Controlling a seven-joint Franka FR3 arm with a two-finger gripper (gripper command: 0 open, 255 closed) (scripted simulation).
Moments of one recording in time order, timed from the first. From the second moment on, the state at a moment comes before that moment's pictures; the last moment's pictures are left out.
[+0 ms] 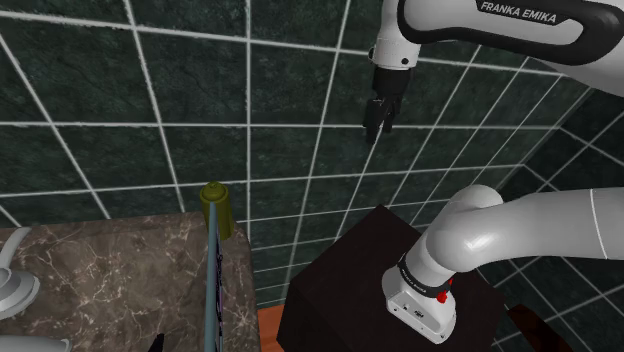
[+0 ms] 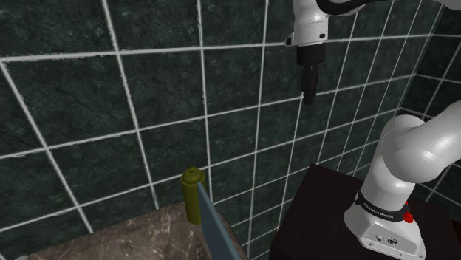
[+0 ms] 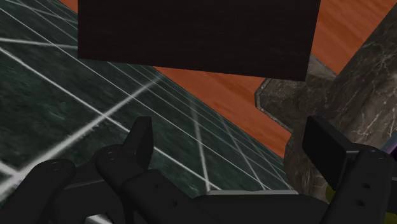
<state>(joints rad) 0.01 -0.76 -0.02 -2.38 0.02 1.43 -0.11</state>
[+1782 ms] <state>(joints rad) 0.13 0.07 0.44 -1.85 0.02 1.64 0.61</state>
